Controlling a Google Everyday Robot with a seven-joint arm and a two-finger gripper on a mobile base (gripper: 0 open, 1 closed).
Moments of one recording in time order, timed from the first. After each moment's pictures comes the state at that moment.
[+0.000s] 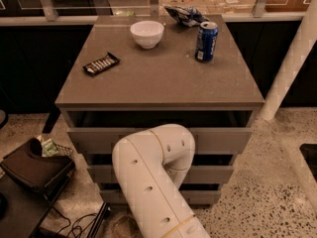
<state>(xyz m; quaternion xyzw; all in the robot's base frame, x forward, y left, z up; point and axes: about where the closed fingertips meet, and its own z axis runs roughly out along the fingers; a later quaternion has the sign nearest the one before) 0.486 -0.014 0.132 -0.74 0.66 -0.07 0.14</state>
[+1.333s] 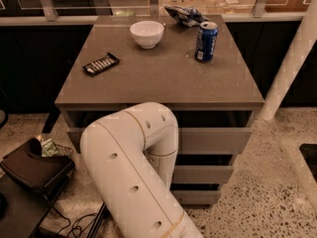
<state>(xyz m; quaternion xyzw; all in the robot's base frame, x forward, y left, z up) 0.472 -0.033 0.251 -0.74 0.64 -0.17 0.14</state>
